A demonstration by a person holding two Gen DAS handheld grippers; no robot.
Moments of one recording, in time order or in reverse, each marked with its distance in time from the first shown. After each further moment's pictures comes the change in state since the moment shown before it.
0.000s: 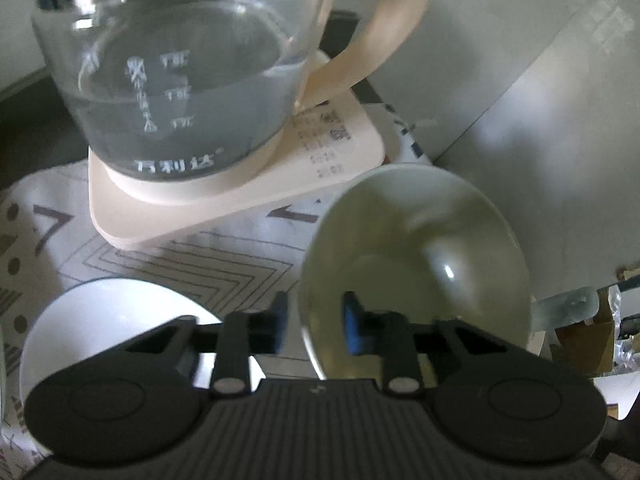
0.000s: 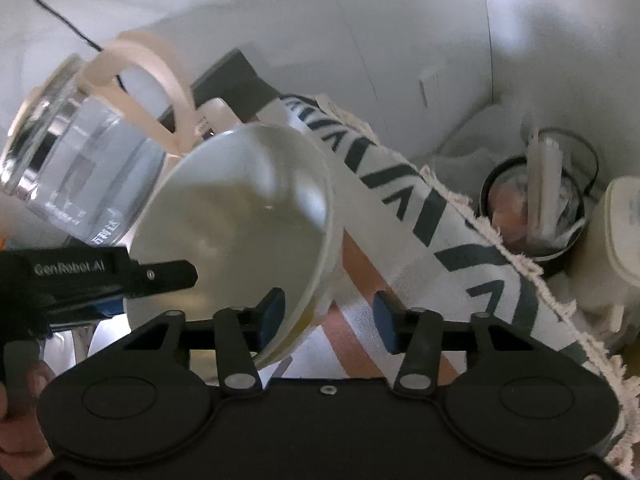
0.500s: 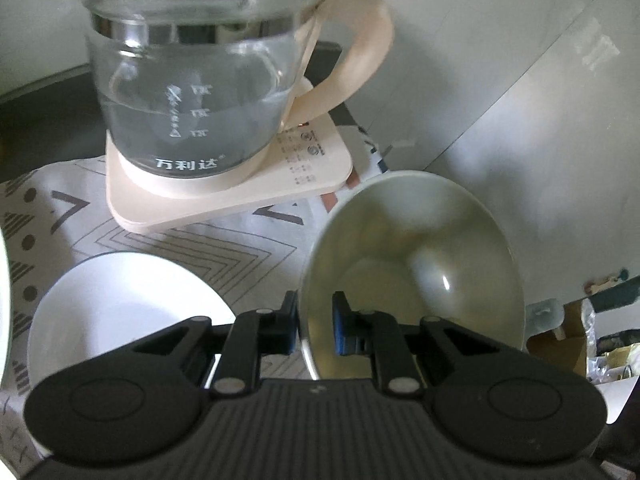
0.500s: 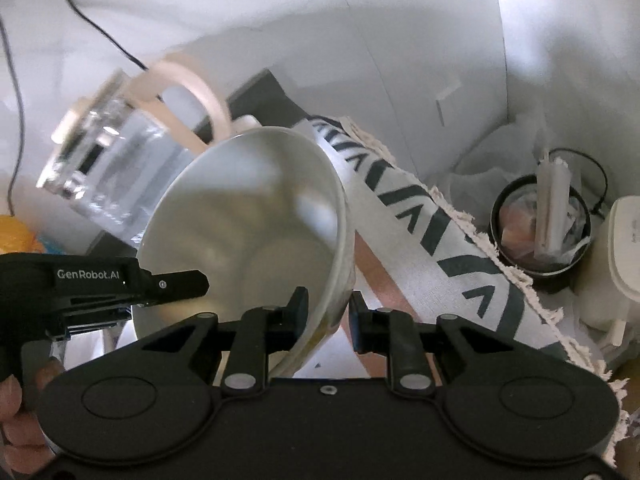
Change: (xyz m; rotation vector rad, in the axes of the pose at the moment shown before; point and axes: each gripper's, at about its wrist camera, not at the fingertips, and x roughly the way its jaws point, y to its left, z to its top) left arm -0.055 -0.004 -0.024 -0.035 -0.076 -0.065; right arm -0.045 0.009 -0.005 -0.061 -0.054 0.054
